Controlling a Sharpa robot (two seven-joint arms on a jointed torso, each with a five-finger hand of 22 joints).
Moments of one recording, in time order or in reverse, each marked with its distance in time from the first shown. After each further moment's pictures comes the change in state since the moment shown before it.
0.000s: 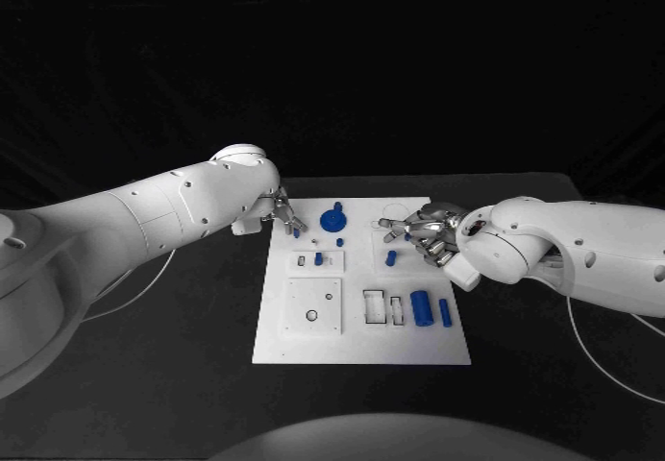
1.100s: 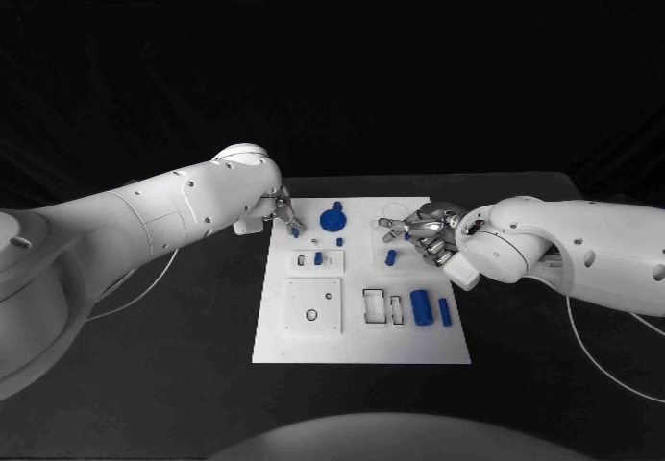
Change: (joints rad) left arm -0.002 0.011 0.000 -0.010 0.002 0.006 0.008; left_hand 0.092 0.037 0.042 -0.005 0.026 0.004 -0.004 -0.012 -0.005 0.000 -0.007 0.000 0.000 0.000 -0.007 0.000 0.000 0.000 0.000 0.000 0.000 0.000; right arm 0.000 0.001 0.000 0.000 0.000 0.000 -0.001; right_hand 0.000 0.000 0.000 0.000 0.000 0.000 0.000 0.004 0.001 0.000 0.000 0.000 0.000 0.000 0.000 0.000 0.000 0.000 0.000 0.000 0.000 0.001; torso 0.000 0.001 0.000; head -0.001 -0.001
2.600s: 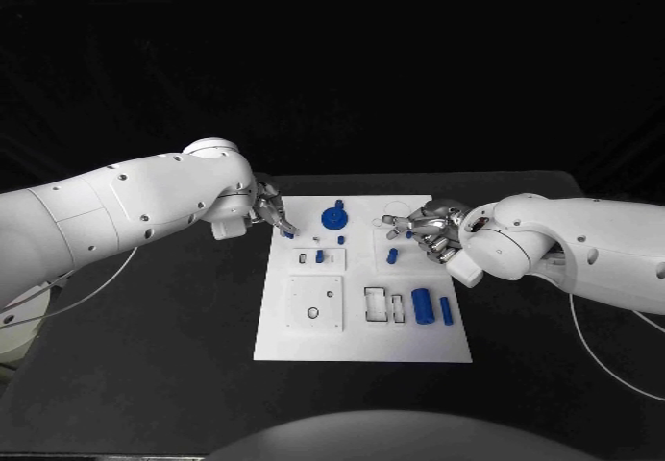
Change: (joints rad) left arm 0.054 -0.233 0.004 0.338 0.114 -0.056 -0.031; left_hand 0.171 -0.079 0.143 -0.011 0.093 0.007 -0.007 0.009 0.009 0.002 -0.009 0.000 0.002 0.000 -0.008 0.000 0.000 0.000 0.000 -0.007 0.000 0.000; right arm 0.000 -0.003 0.000 -0.012 0.000 0.000 0.000; right_hand 0.000 0.000 0.000 0.000 0.000 0.000 0.000 0.000 0.000 0.000 0.000 0.000 0.000 0.000 0.000 0.000 0.001 0.000 0.000 0.000 0.000 -0.001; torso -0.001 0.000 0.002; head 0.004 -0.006
